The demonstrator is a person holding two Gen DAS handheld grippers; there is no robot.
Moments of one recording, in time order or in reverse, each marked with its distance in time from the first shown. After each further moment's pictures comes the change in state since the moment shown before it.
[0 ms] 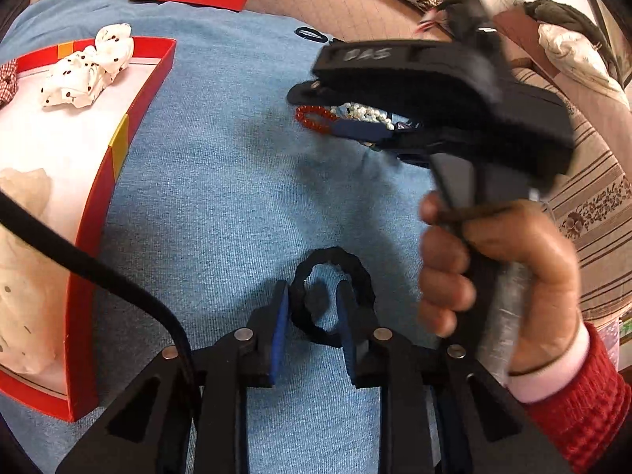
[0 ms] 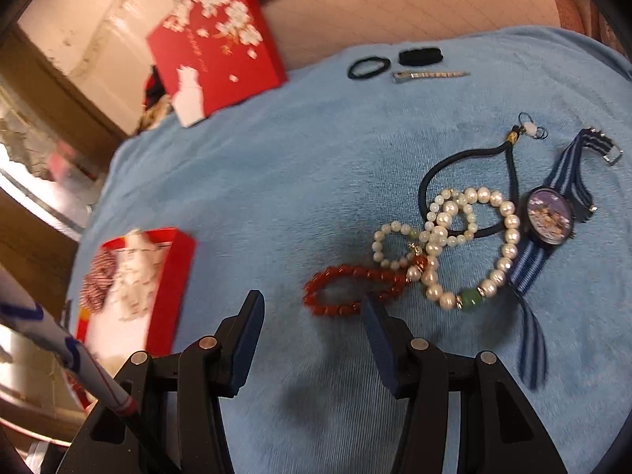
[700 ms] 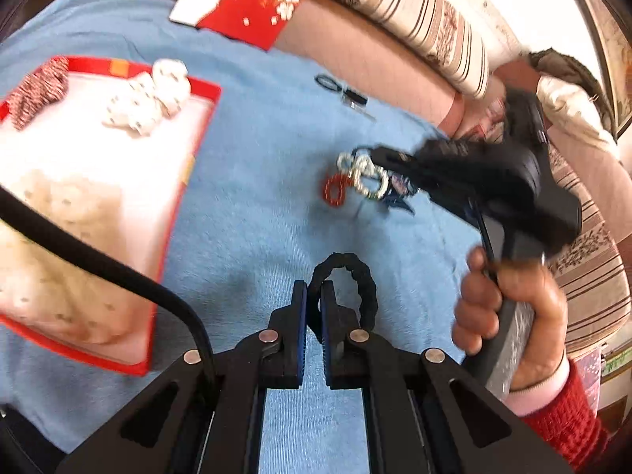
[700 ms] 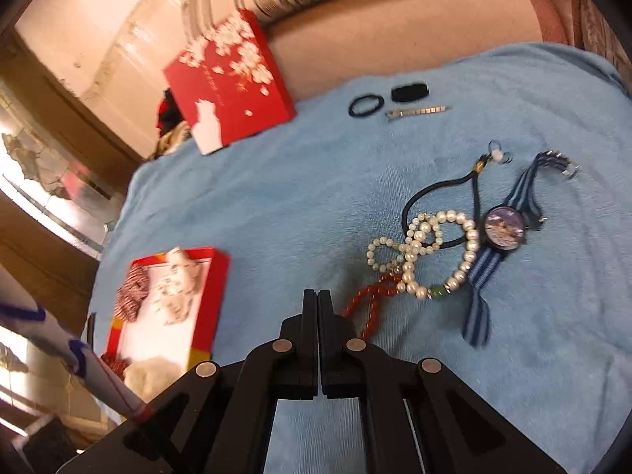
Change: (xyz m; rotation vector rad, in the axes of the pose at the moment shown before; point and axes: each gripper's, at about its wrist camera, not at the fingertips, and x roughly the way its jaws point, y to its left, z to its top) left arm -0.073 0.008 0.000 -0.103 -0.121 -0.023; right arm -0.077 0.000 -0.004 0.017 -0.081 0.065
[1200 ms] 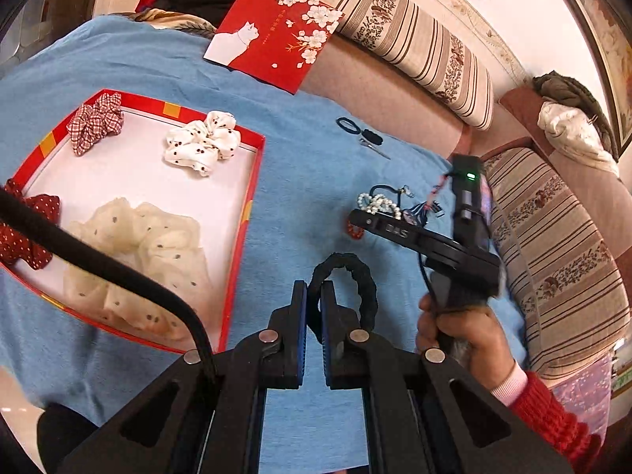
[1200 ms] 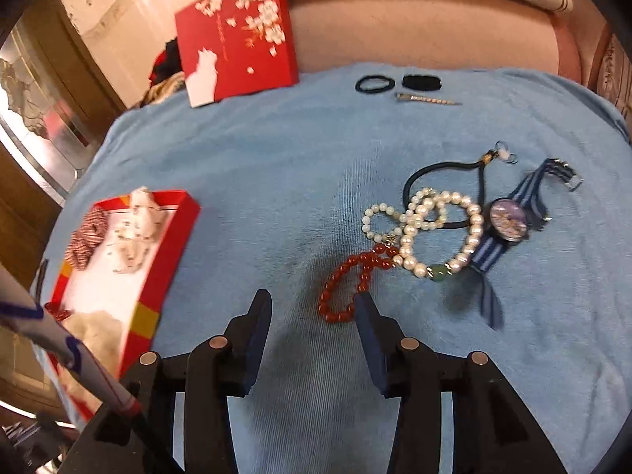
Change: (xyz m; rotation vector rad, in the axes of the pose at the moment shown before) left arm -0.053 0.016 0.002 -0.007 -0.094 0.068; right arm 0.050 0.014 -0.025 -0.170 0.056 -0.159
